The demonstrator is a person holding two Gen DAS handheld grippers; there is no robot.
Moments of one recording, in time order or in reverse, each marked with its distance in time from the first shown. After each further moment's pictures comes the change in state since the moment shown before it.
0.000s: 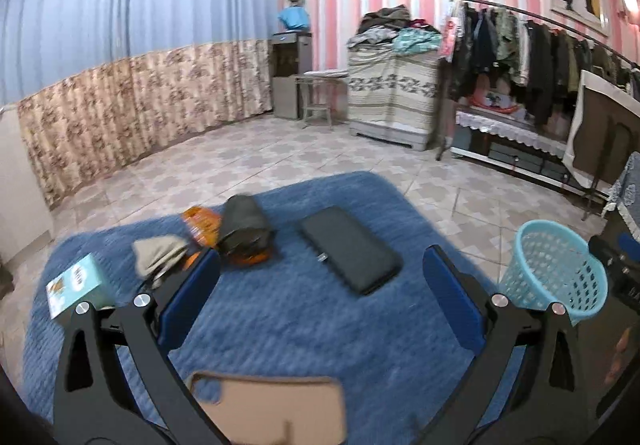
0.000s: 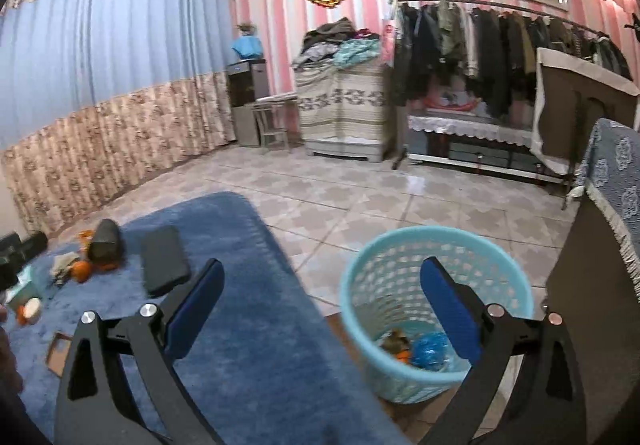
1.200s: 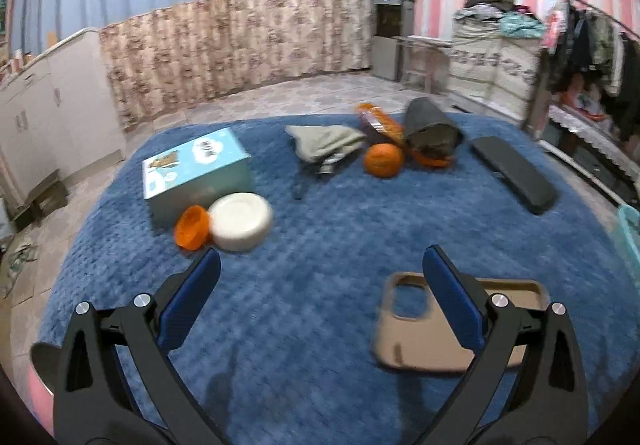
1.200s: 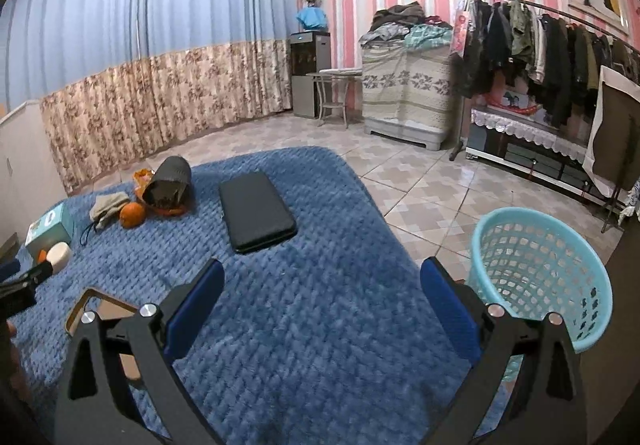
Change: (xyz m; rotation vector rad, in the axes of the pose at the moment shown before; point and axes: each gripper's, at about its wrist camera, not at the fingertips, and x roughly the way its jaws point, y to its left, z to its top) left arm 0.006 0.145 -0.100 -0.184 0.140 0.302; right arm 0.027 0.111 -0.052 -0.154 0.088 0.143
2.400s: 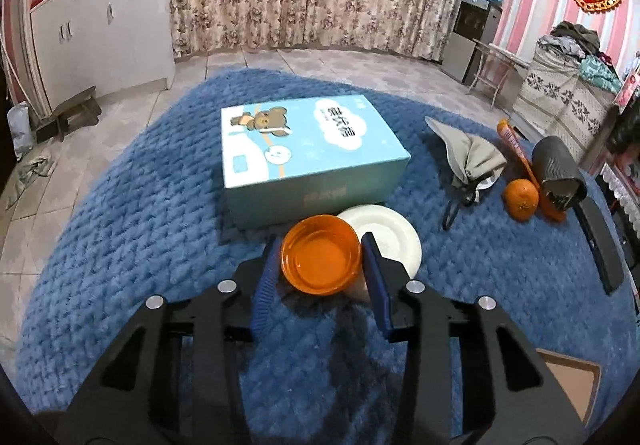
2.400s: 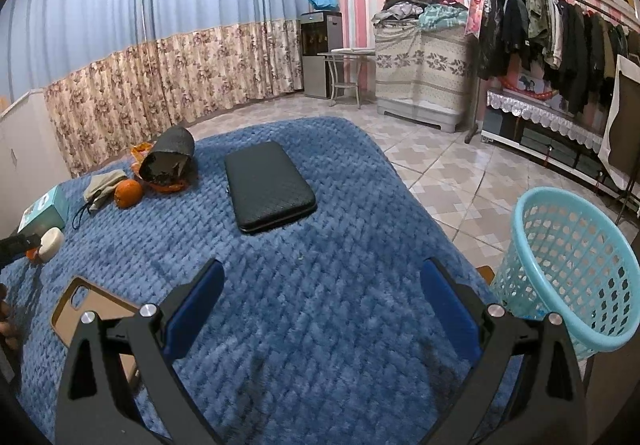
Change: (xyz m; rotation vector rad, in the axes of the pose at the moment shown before) left arm 0.082 0.100 0.015 -0.275 0.113 0.101; right arm 0.044 0.017 -0.016 -0.004 0.065 0.040
